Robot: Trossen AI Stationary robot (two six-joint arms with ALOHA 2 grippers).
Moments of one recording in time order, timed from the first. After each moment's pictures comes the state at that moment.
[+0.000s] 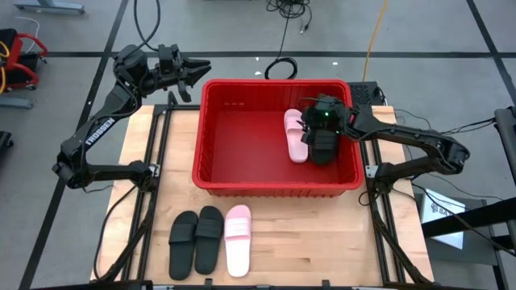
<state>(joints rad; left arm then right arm) 0.90 1.11 1.24 -0.04 0.63 -0.07 -0.51 1.25 0.93 -0.19 0.15 -0.38</state>
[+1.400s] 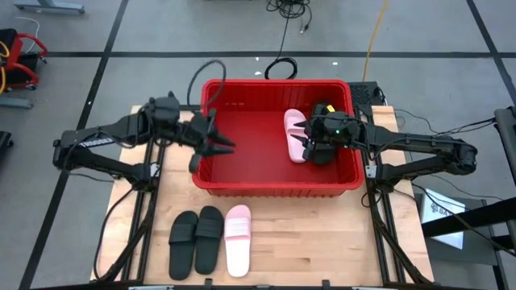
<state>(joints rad) 0.14 1.11 1.24 -0.33 0.37 0.00 -0.26 1.11 0.93 -0.18 0.16 -0.22</state>
